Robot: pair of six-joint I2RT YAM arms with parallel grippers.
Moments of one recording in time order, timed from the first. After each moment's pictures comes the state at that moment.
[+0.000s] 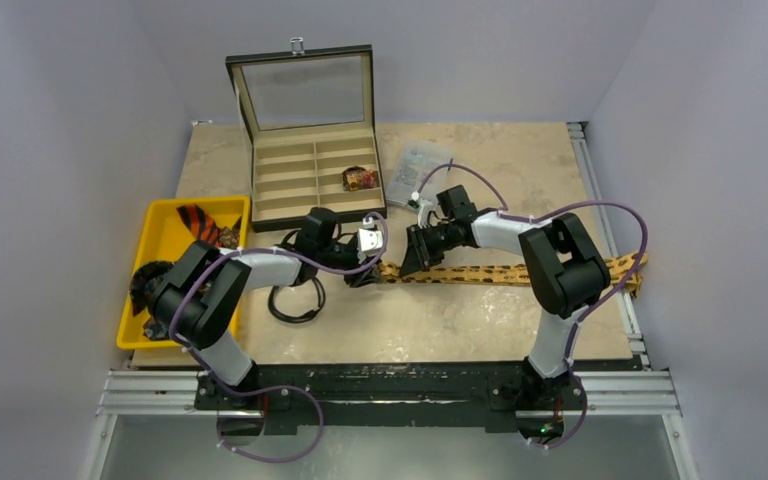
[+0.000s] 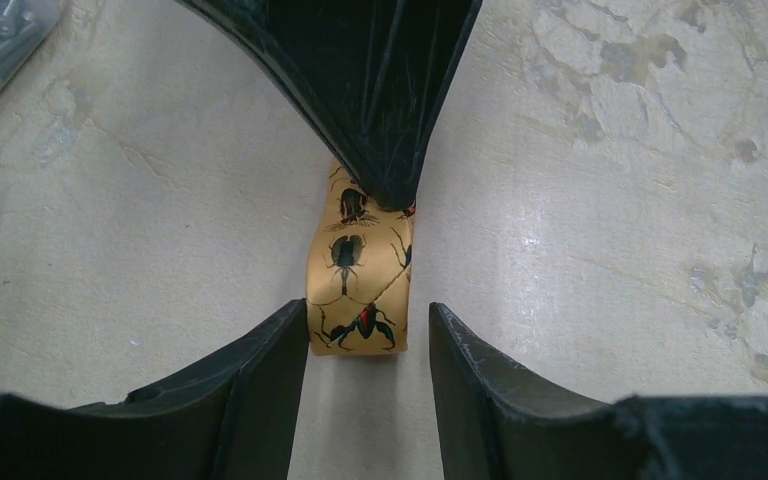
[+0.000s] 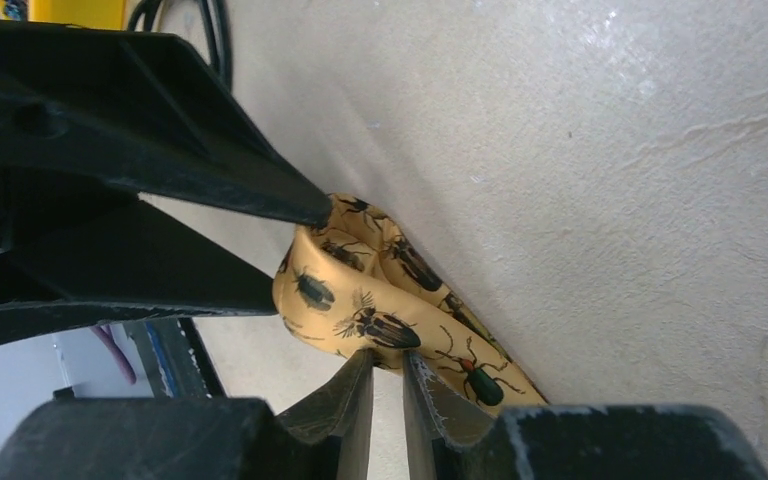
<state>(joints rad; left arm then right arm) -0.51 1.66 0.69 0.30 0.78 0.48 0.44 1.85 1.04 -0.23 -0.79 0.14</state>
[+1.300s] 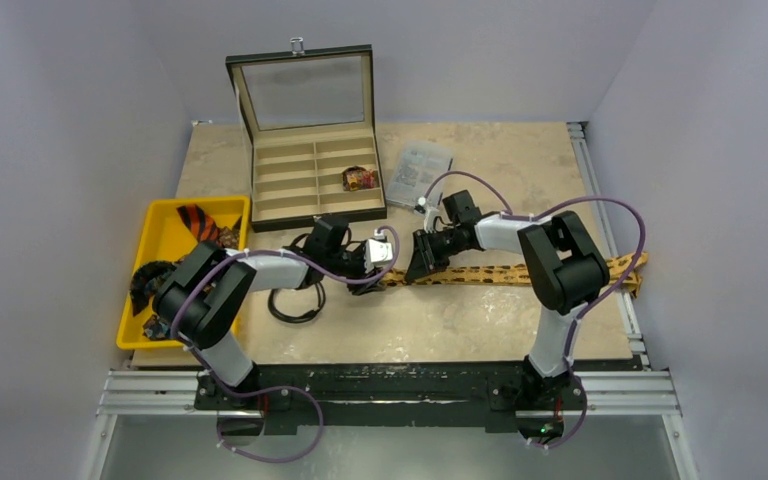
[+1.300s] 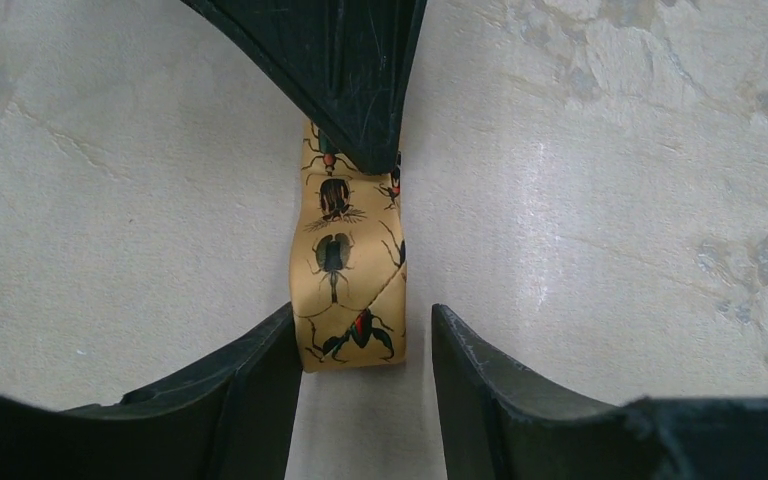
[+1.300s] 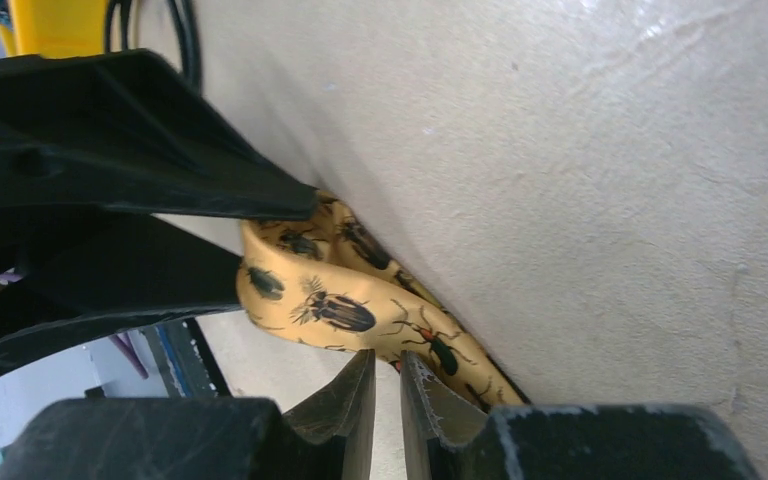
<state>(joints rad) -0.58 1.68 0.71 0.23 0.70 0.56 0.41 1.87 1.00 -0.23 -0.82 0.16</state>
